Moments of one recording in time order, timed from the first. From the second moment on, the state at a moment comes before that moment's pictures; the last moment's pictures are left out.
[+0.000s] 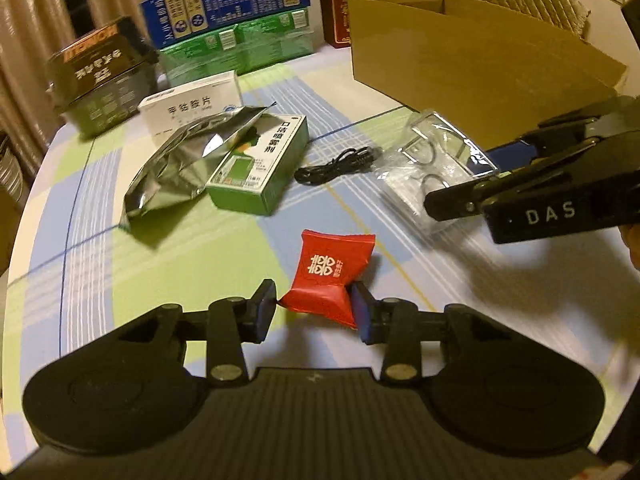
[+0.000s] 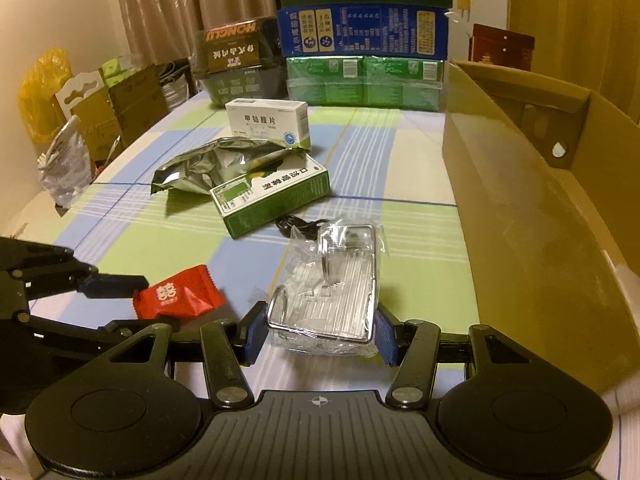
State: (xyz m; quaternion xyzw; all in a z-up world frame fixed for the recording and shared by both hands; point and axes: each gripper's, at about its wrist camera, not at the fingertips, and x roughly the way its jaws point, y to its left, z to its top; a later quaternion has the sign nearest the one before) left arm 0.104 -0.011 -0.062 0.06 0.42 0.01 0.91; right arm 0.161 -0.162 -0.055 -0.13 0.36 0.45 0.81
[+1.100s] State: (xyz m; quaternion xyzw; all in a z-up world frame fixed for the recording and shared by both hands) left arm 0.078 -0.032 -0.018 -0.04 0.36 0.11 0.92; right arm 0.136 -0.210 -0.007 -0.10 0.33 0.44 0.83
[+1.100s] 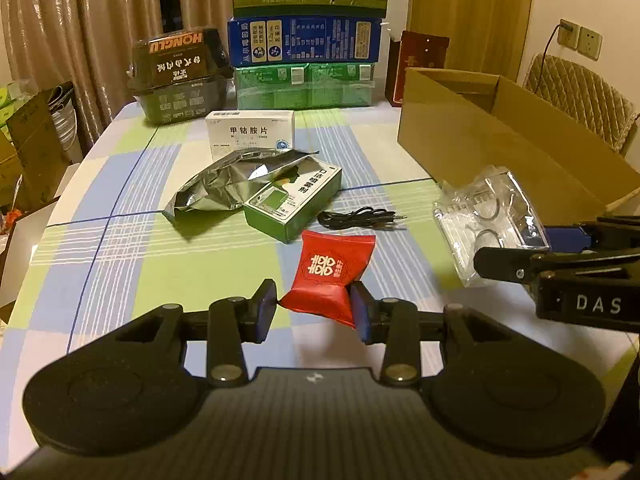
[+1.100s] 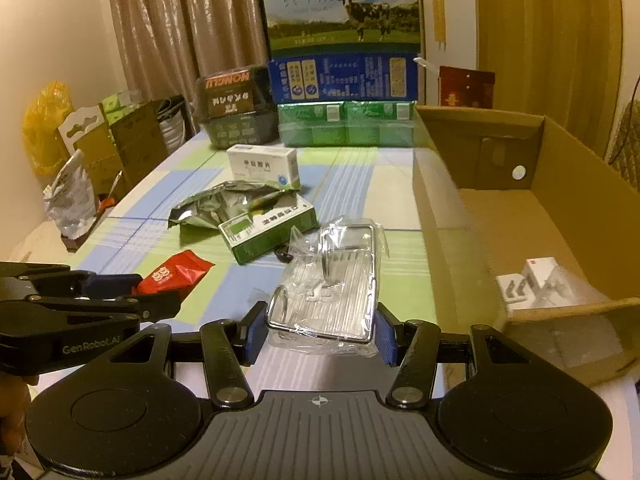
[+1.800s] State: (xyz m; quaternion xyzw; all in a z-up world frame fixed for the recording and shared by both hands) left arm 0.047 -0.079 0.034 -0.05 0.34 0.11 0.93; right arm 0.129 -0.281 0.058 -0.06 0.29 0.42 0.86
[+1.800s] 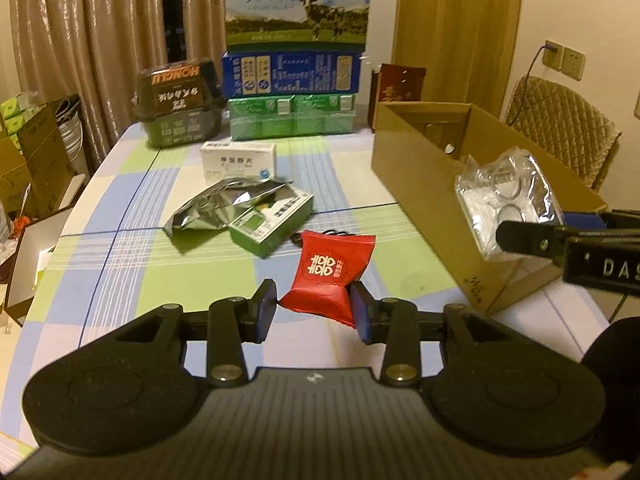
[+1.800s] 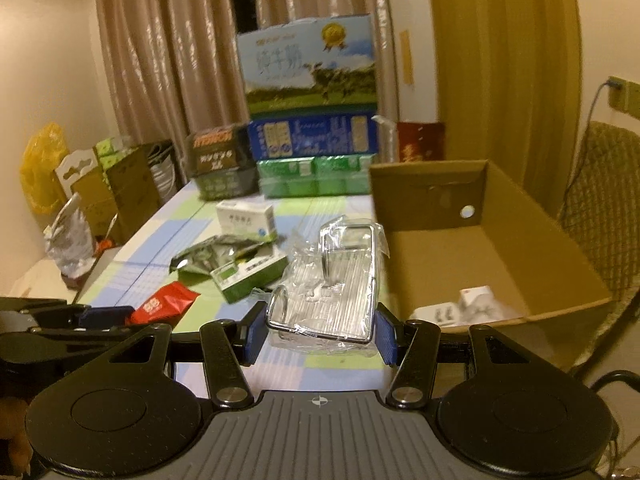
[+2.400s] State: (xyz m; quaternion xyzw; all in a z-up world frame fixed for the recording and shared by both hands) left arm 0.074 -0.158 0.064 -0.02 0.32 0.03 0.95; right arm 0.174 -0.356 0.078 -0.03 0.28 0.35 0.89
